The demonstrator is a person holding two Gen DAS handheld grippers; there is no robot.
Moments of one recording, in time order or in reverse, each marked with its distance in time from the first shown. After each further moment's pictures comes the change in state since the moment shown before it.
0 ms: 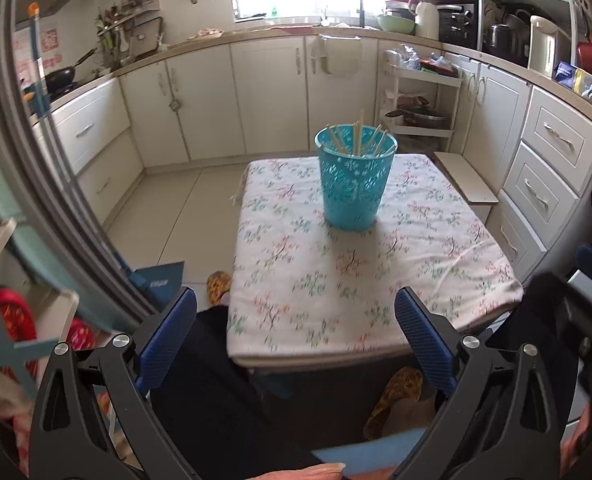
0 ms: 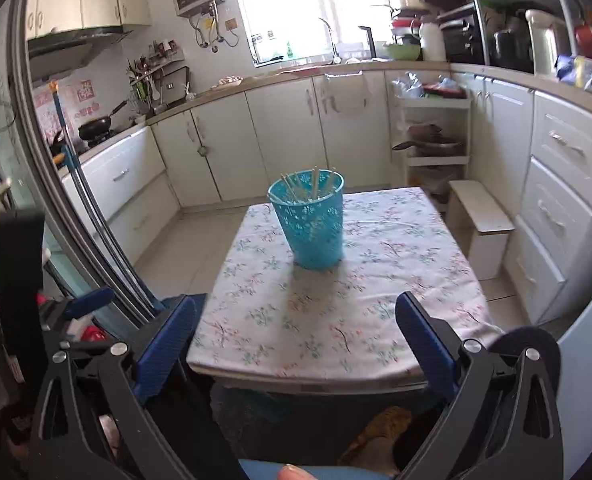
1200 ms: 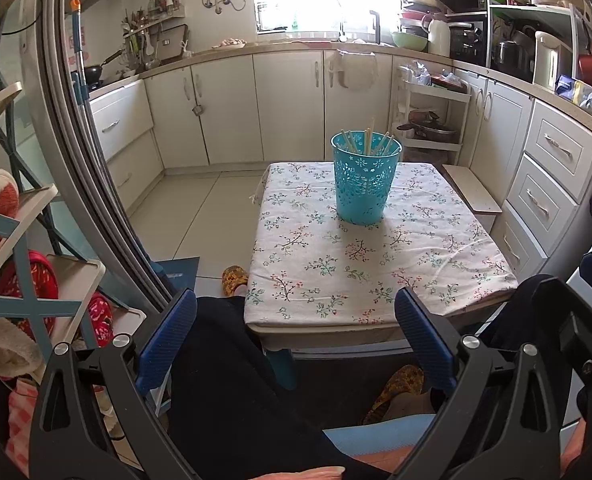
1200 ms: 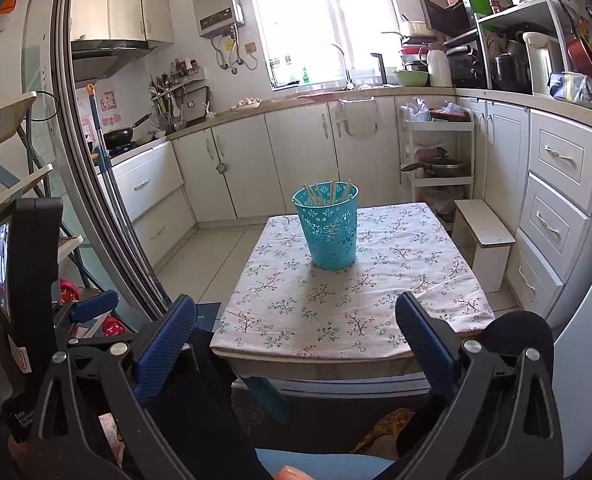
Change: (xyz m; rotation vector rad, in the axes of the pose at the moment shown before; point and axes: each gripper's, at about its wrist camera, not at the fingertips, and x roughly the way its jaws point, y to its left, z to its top) left arm -0.052 0.012 -0.040 -0.041 -0.057 0.037; right arm -0.049 0.014 -0.031 -0.023 -0.103 0.041
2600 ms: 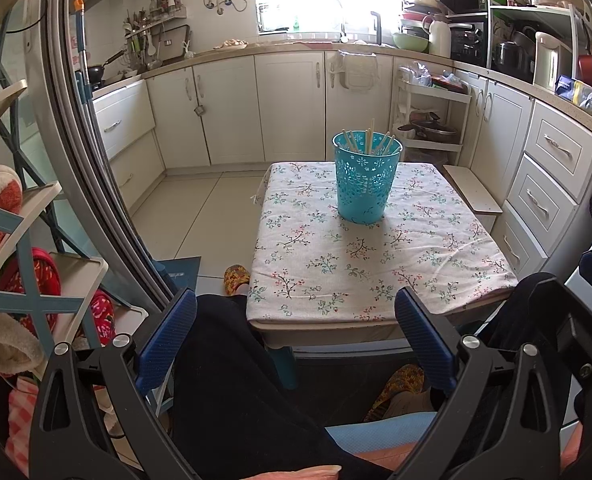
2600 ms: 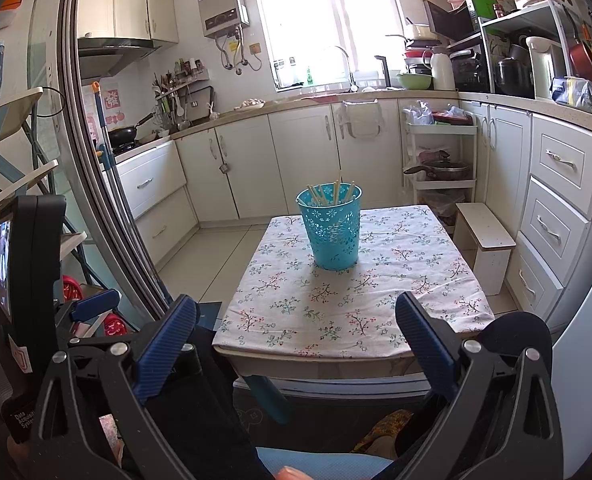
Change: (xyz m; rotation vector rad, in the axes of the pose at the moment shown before) left arm -0.002 0.001 -0.003 -0.001 -0.003 0.002; right arm -0.007 0.005 0.001 -0.012 -0.006 0.002
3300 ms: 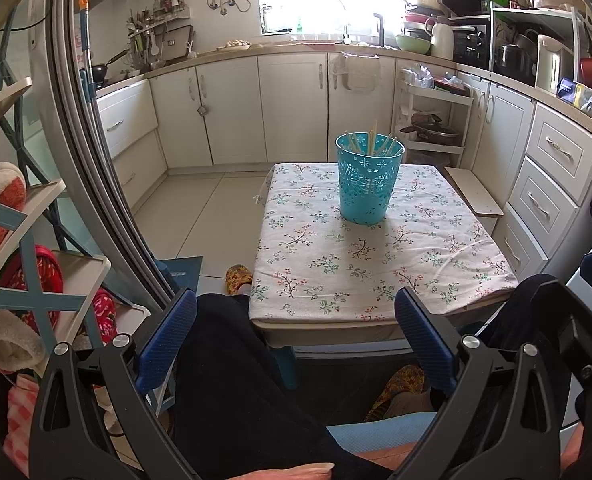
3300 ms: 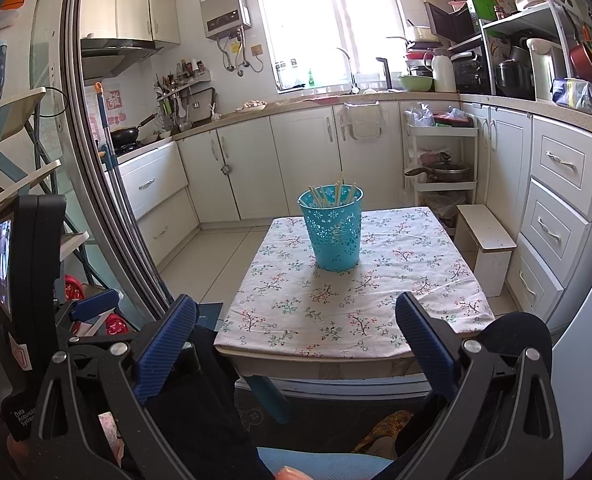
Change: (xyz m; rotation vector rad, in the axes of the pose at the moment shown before) left arm -0.003 0.004 -0.004 -0.008 -0.001 0.003; right arm -0.001 0.001 -0.001 0.000 -0.002 0.000
